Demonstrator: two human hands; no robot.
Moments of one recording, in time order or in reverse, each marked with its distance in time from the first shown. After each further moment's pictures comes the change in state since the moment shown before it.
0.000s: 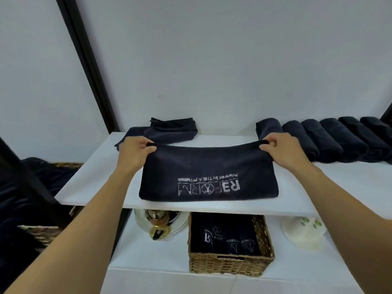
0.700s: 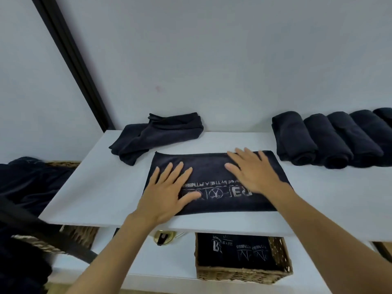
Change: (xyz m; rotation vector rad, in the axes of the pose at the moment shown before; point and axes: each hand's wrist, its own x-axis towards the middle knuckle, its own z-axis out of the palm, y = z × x) left_hand -0.042 -0.035 0.063 0.742 -0.513 0.416; right_hand 0.022 -0.006 0.123 -0.487 -0.379 -0.247
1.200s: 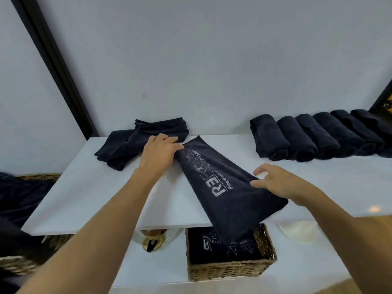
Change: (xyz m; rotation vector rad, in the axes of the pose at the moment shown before) left_hand 0.079 -0.005 -0.053 0.197 0.323 0.103; right_hand -0.099 0.025 -0.057 0.586 -0.155 0.431
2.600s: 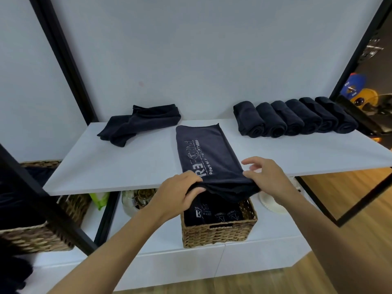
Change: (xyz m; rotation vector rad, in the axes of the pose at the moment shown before) left_hand -0.170 0.089 -0.019 -0.613 0.021 0.280; right_hand -0.114 0.006 0.052 0.213 0.346 -0.054
